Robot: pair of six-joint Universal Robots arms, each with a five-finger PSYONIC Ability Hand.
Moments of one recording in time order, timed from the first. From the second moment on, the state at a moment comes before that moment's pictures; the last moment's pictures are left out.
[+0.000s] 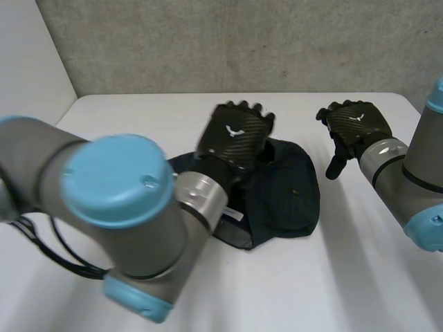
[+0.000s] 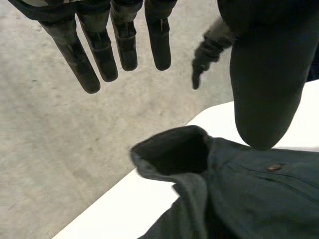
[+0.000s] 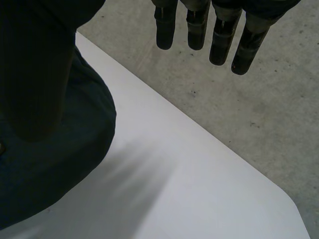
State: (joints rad) left arm 3.87 -2.00 -1.35 3.37 -1.67 3.38; right arm 1.92 -1.18 1.40 -0.01 1.54 2.80; left_hand 0.42 0.38 0.38 0.38 0.20; right_hand 0.20 0.22 0.21 0.23 0.07
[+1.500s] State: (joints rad) left arm 4.16 -2.11 -1.48 3.30 -1.54 3.26; right arm 2.06 -1.38 1.12 -0.07 1.55 2.70; left_hand 0.34 0.33 0.33 0.33 0.15; right_hand 0.99 1.17 1.17 1.19 0.98
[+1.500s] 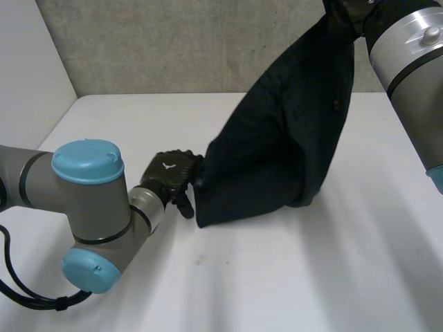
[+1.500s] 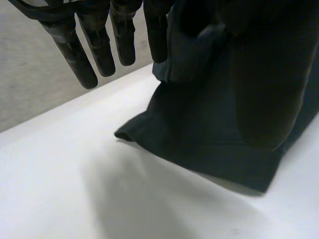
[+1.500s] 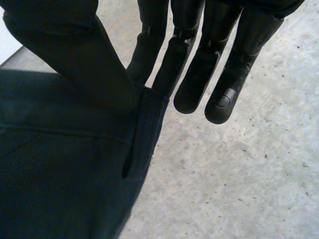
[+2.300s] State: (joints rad) left arm 4.07 -2.16 -1.32 3.23 -1.43 3.08; right arm 2.14 -1.43 1.27 0.04 1.56 2.67; left_hand 0.38 0.38 0.38 0.39 0.22; right_hand 0.55 0.68 0.69 0.72 0.53
